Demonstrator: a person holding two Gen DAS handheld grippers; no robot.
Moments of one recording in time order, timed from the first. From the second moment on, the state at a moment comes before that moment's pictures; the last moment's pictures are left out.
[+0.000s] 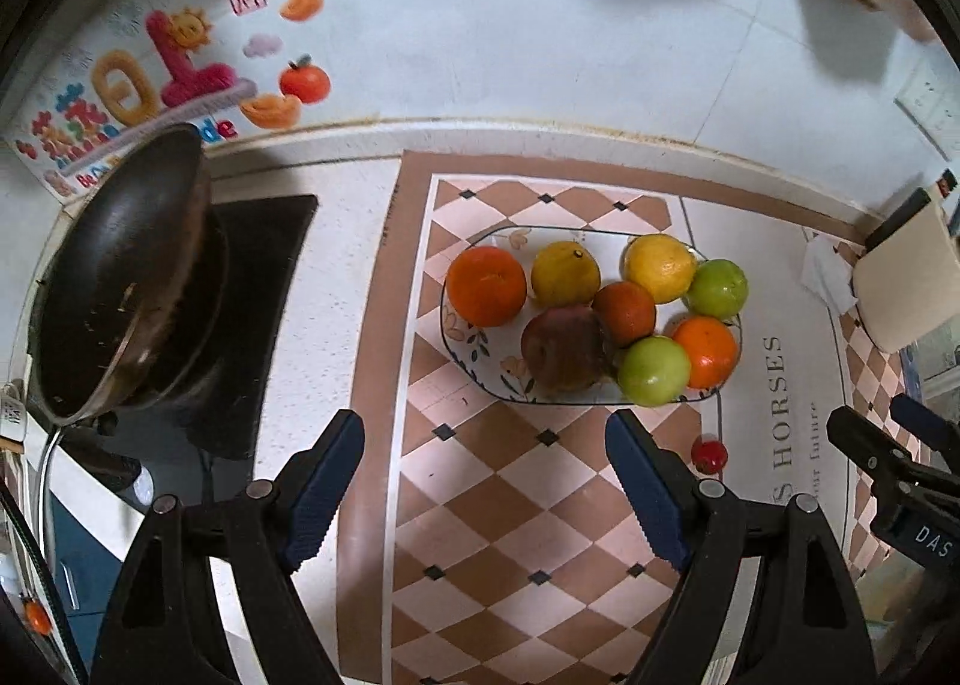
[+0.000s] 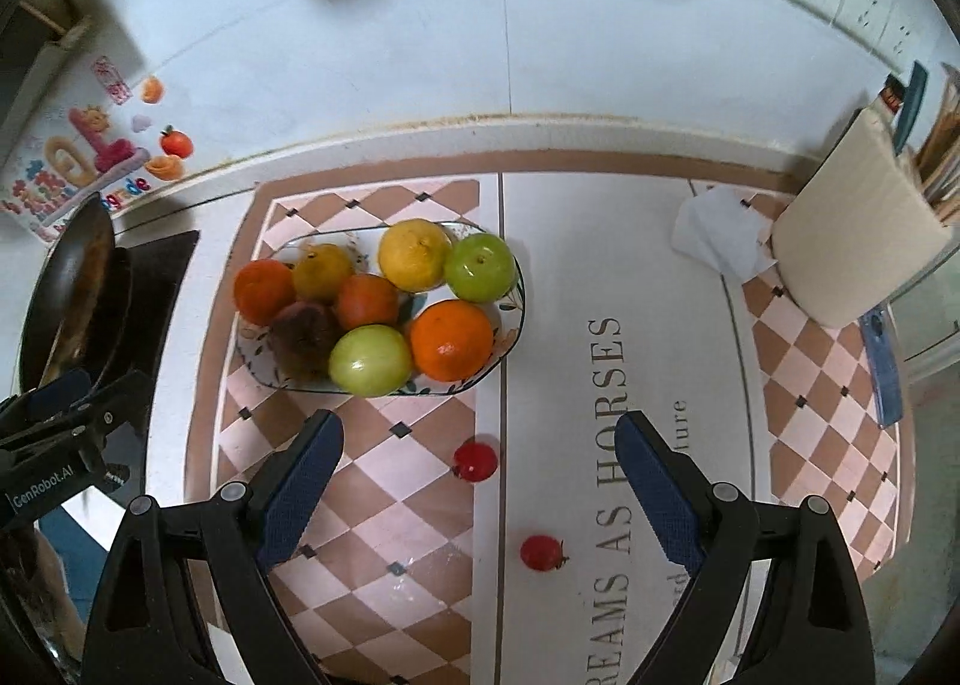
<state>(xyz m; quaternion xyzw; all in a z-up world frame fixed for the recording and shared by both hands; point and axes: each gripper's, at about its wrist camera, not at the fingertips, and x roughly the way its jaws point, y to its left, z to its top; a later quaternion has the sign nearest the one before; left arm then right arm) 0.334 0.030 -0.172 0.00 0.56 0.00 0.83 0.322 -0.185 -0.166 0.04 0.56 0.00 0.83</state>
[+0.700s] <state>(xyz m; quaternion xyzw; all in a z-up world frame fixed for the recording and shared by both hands) 0.256 0.019 -0.088 0.01 0.47 -0.03 0.88 0.239 -0.173 -0.073 0.03 0.47 0.00 0.88</state>
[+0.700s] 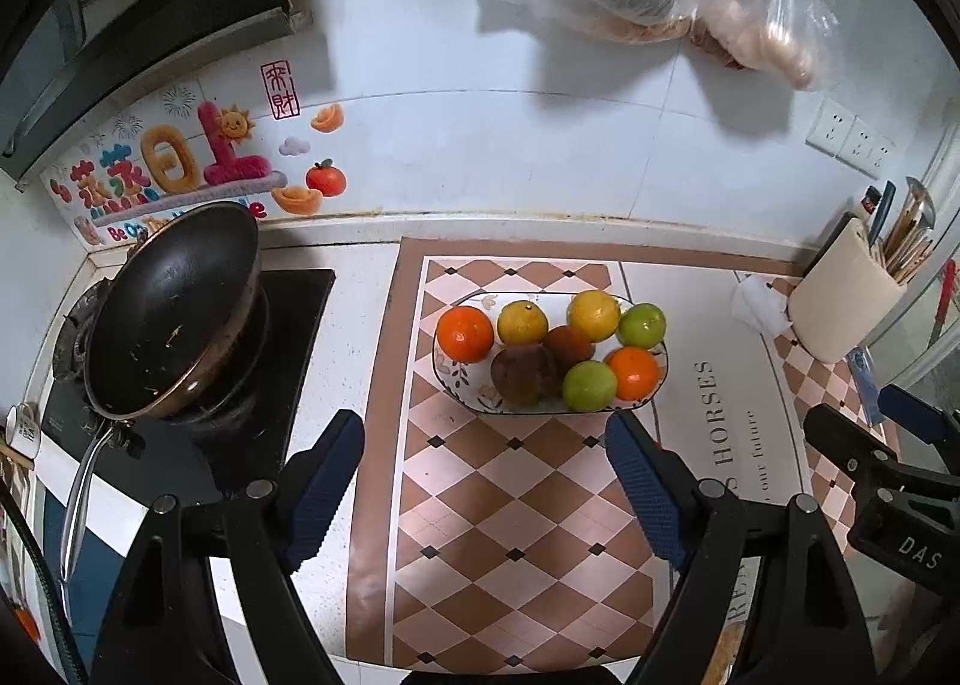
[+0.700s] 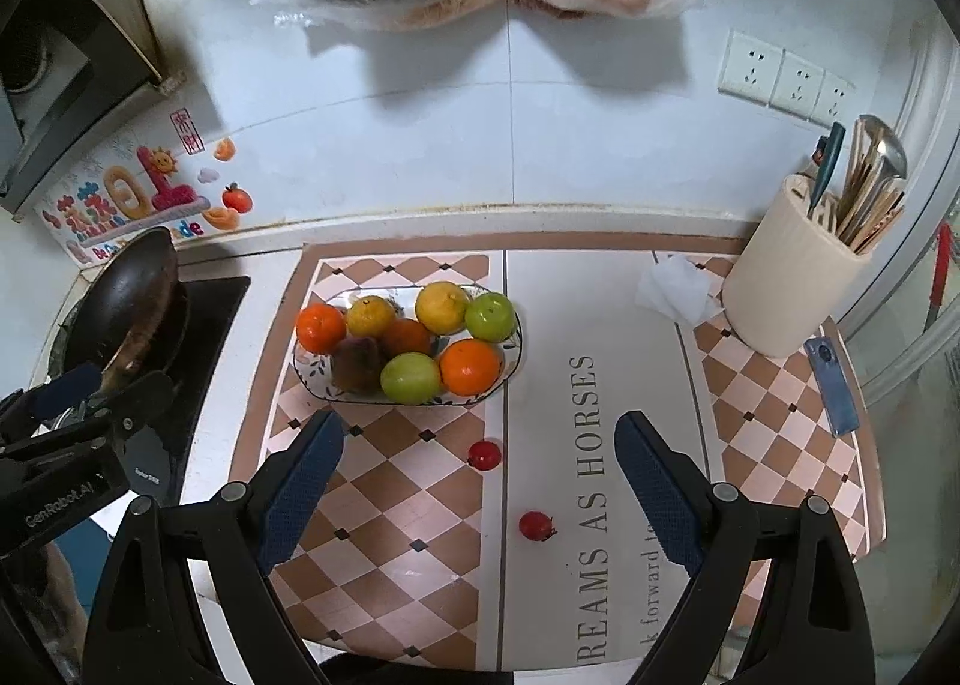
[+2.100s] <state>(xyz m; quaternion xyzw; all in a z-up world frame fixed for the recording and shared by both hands) 0.344 -0.125 -0.282 0.10 0.65 -0.11 0.75 0.260 -0.274 -0.336 0.18 0.64 -0.02 0.75</state>
